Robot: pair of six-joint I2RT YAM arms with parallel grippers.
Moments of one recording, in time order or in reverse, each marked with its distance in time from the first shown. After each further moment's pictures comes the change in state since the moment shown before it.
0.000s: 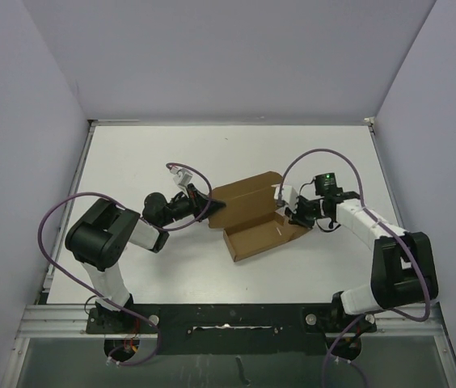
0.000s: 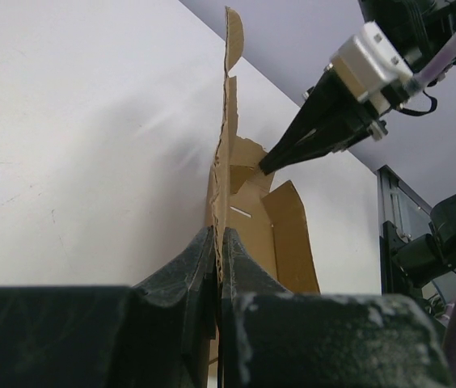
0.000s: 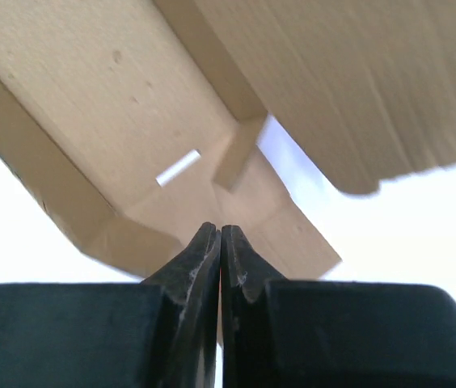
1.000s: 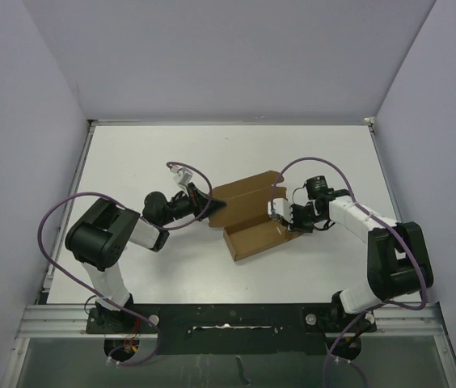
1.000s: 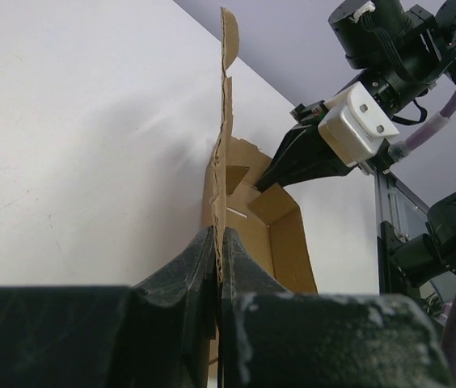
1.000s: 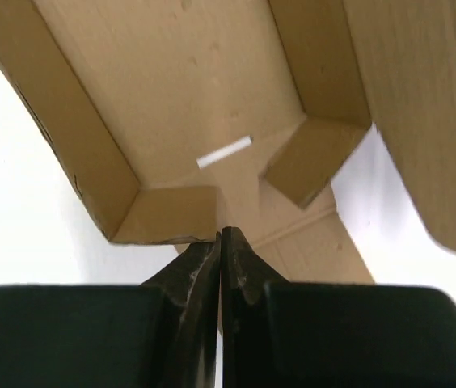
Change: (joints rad) left arm 0.000 0.000 0.007 -0.002 0.006 -0.003; right arm 0.005 0.045 0.022 -0.134 0.062 -0.233
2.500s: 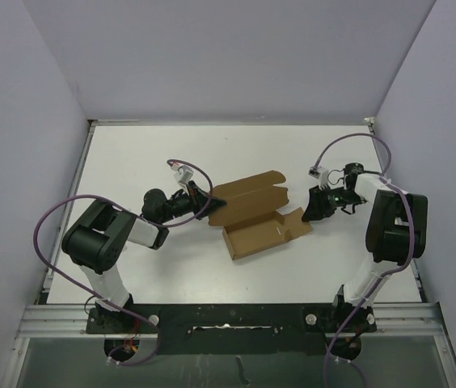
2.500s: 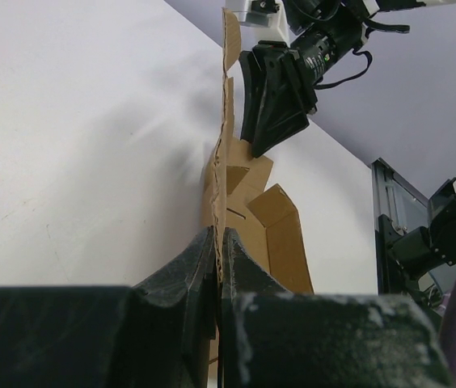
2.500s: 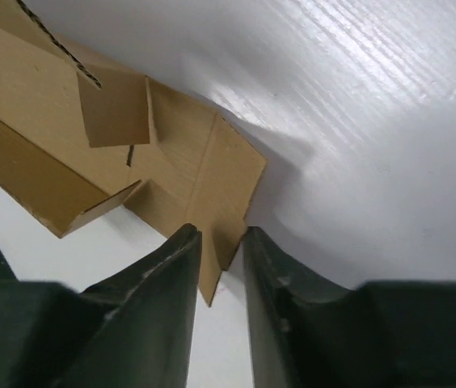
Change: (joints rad) left arm 0.006 -0.031 0.021 -0.048 0.036 0.021; right arm -0.368 0.297 0.254 -0.132 -0.310 0.595
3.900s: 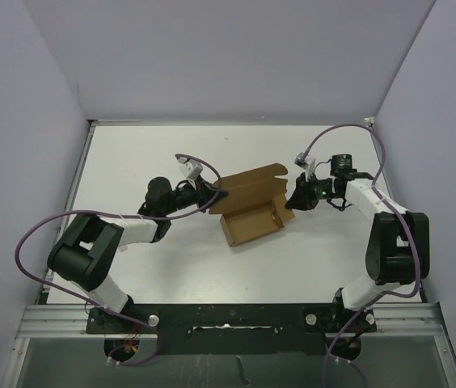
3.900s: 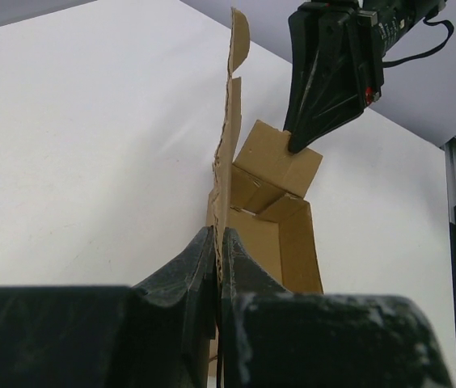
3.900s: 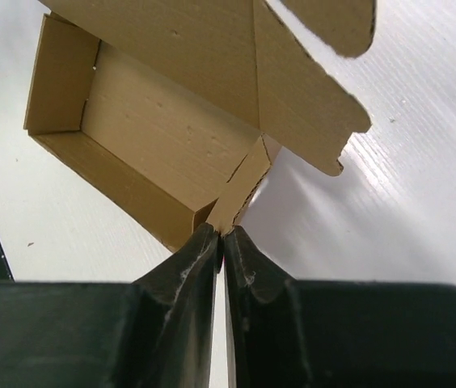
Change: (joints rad) left arm -0.042 -0.146 0.102 -0.338 -0.082 0.295; right arm 0.169 -0.212 -0.069 0.213 -0.095 0.150
